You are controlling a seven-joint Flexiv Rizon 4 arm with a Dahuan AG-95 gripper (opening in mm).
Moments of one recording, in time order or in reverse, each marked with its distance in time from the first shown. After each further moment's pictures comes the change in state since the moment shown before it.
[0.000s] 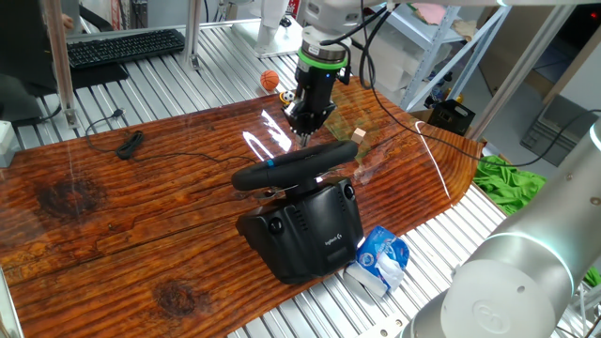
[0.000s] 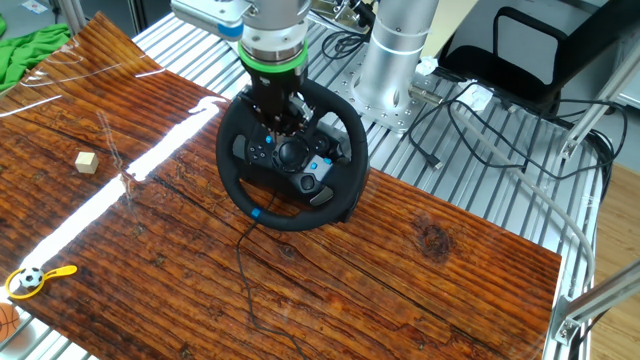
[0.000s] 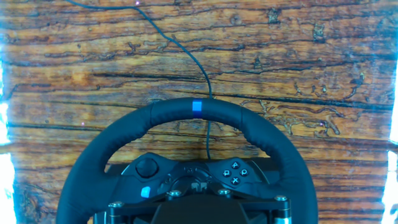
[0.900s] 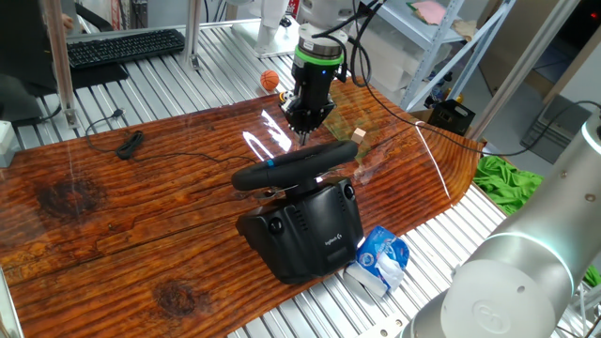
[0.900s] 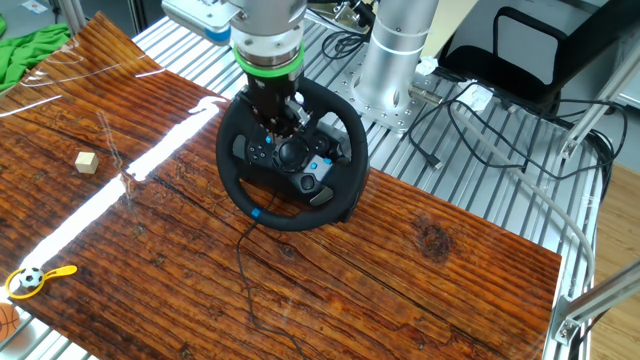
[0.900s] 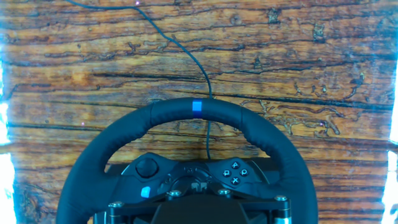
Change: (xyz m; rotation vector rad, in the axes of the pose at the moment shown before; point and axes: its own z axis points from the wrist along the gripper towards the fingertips) arm 0.000 0.000 0.001 0.007 0.035 0.078
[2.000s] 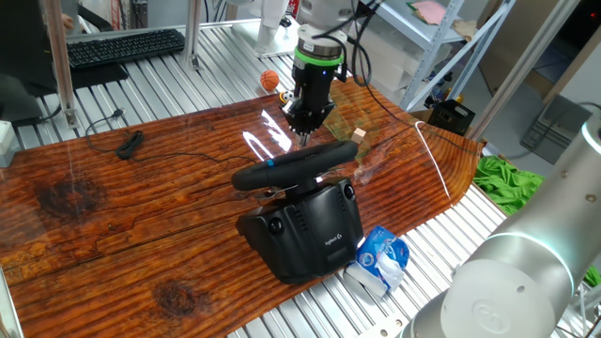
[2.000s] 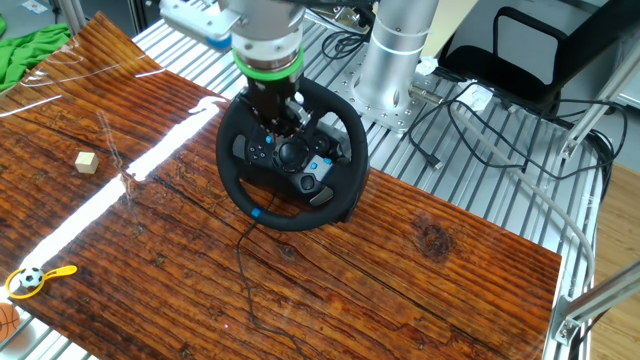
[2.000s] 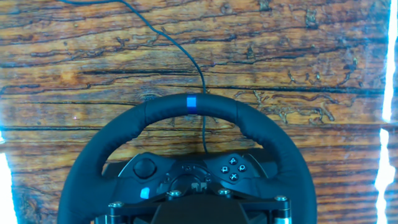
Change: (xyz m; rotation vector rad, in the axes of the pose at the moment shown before) arm 0.004 0.000 0.000 0.006 -0.011 -0.070
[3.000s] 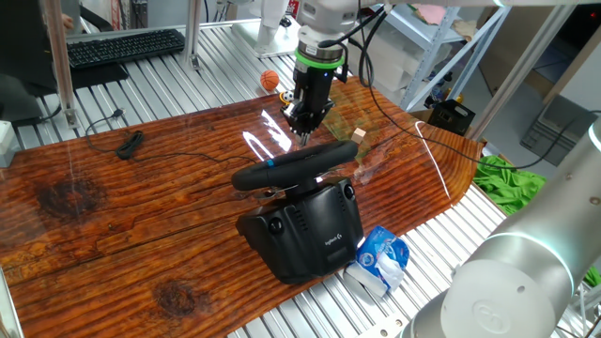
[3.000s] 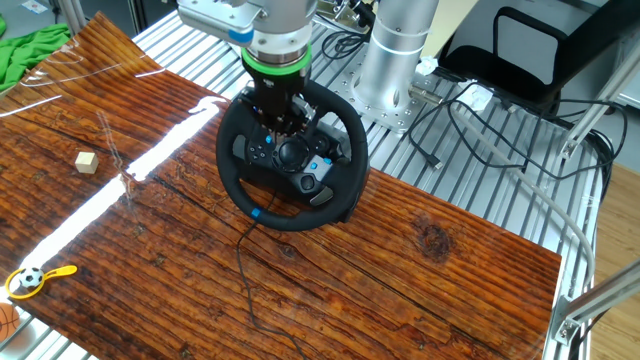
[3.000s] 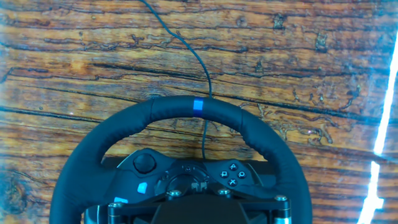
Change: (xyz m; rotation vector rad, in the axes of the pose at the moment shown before) arm -0.004 0.000 0.000 0.022 -0.036 -0.113
